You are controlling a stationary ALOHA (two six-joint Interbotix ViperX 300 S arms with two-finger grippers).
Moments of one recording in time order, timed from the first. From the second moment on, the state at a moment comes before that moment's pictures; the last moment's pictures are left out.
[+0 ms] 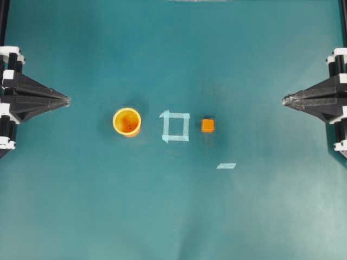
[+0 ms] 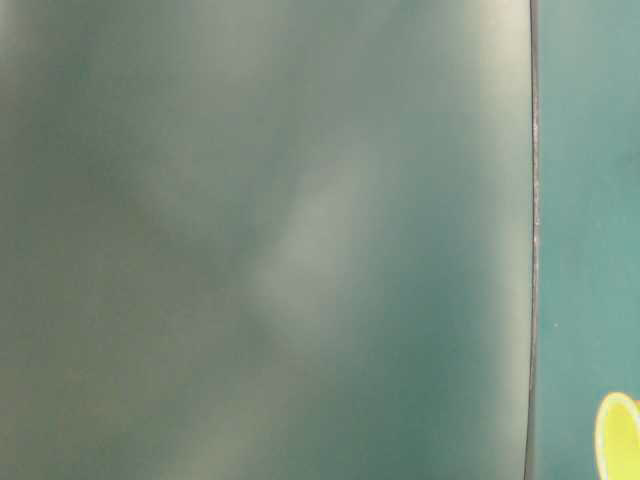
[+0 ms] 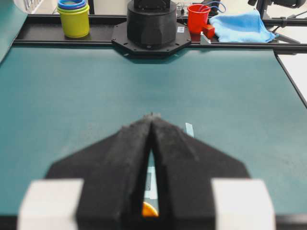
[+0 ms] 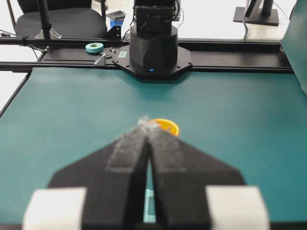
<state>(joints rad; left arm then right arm) 0.00 -0.96 1.18 0.00 -0.29 0.00 0.00 -0.96 1.19 0.00 -0.29 0.00</state>
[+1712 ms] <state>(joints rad) 0.01 -0.51 1.18 0.02 -0.18 0.02 0.00 -0.96 1.16 0.00 -0.26 0.00</state>
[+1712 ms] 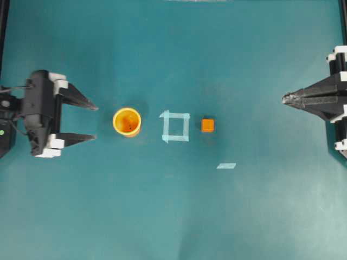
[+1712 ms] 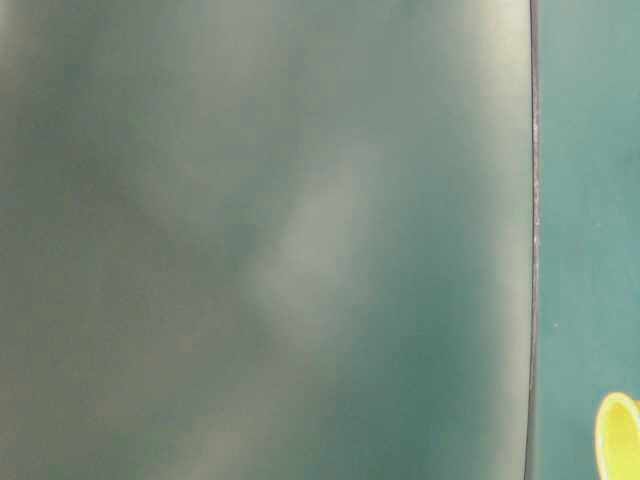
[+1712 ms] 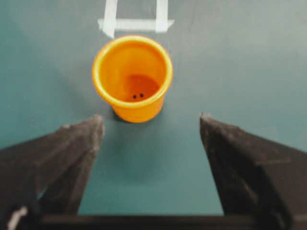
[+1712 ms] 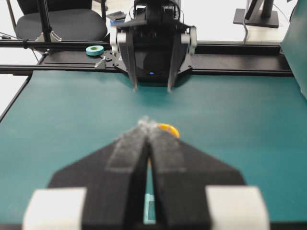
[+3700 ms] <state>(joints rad) 0.05 0.06 1.04 0.02 -0.59 0.00 0.00 -0.96 1.15 0.00 -0.26 0.00</state>
